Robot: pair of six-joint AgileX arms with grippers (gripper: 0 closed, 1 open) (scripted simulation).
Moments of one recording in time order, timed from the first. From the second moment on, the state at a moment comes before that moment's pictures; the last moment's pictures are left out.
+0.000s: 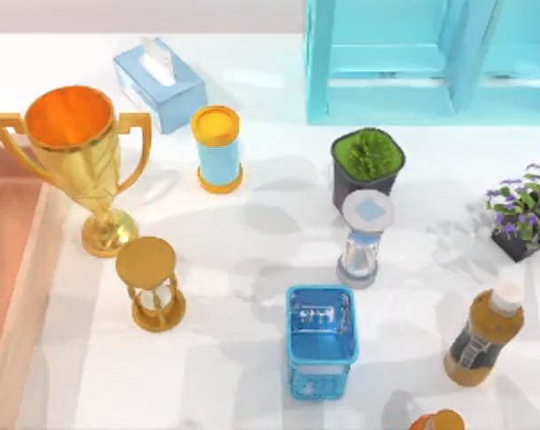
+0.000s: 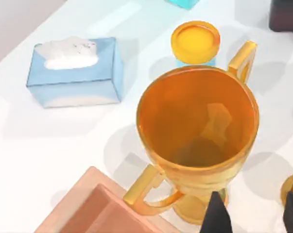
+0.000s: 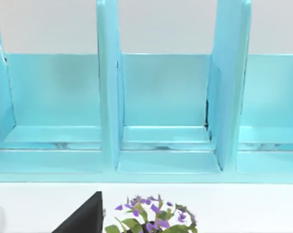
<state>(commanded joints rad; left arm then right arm) 0.34 1.36 1.37 -1.10 0.82 1.12 0.00 0.00 0.00 0.00 0.00 0.00</state>
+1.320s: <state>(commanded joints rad) 0.54 1.62 1.38 -1.30 0.85 1.52 0.00 0.00 0.00 0.00 0.00 0.00</state>
